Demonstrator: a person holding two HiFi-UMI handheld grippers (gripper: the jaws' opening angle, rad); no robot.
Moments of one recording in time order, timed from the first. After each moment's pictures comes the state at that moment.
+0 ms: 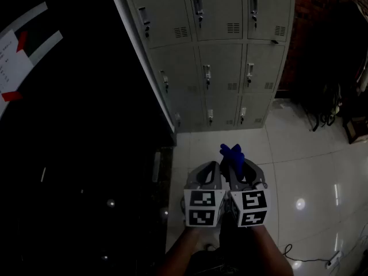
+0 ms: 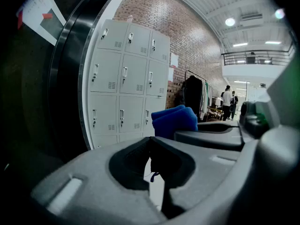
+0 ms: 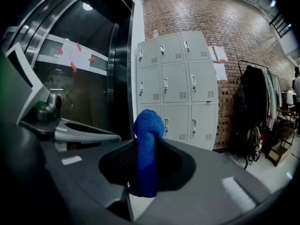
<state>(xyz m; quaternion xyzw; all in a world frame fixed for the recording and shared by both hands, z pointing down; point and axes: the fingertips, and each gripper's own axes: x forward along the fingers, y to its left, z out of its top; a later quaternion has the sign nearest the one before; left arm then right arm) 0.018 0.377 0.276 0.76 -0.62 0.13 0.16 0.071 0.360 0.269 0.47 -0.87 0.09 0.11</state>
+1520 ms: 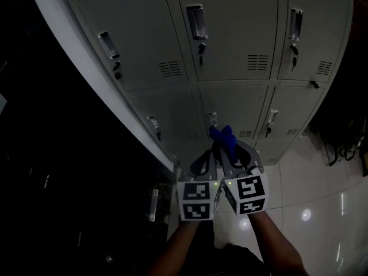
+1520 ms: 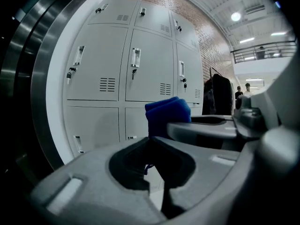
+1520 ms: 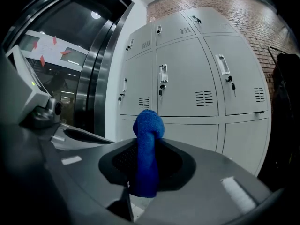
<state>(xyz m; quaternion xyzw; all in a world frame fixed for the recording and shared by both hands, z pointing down) -0.085 -0.053 0.273 0.74 -0.65 0.12 0.12 -0.046 -0.078 0.250 0.41 -0.91 0.03 0.06</state>
